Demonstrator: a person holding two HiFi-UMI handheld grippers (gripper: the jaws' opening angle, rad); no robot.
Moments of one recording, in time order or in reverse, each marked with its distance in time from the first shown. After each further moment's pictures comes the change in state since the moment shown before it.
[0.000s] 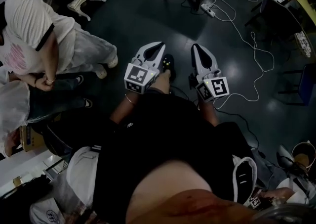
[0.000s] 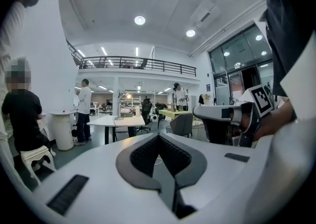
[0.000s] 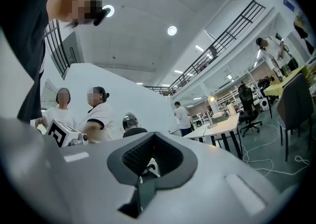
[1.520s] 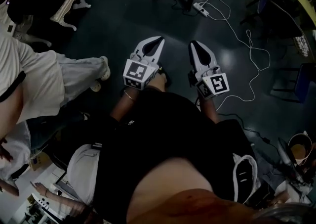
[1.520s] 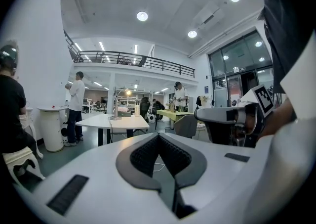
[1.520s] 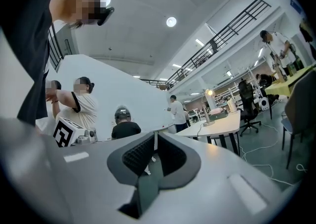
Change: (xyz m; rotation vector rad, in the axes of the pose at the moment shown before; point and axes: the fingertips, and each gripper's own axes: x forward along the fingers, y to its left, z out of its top) left arm 0.159 0.107 0.015 -0.035 0.011 -0.064; right arm 0.138 -0.111 -0.006 -0.011 0.074 -0.032
